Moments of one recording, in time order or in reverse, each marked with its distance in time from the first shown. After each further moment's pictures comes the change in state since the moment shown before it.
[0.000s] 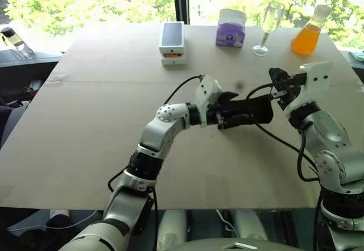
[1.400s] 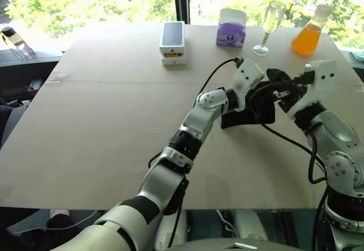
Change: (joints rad) left arm -0.270 -0.297 -0.017 0.498 0.188 -0.391 0.150; right arm -0.023 0.009 -0.089 -0.058 0.136 0.154 0.015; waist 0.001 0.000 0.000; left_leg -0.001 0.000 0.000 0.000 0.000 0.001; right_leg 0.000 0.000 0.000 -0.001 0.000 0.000
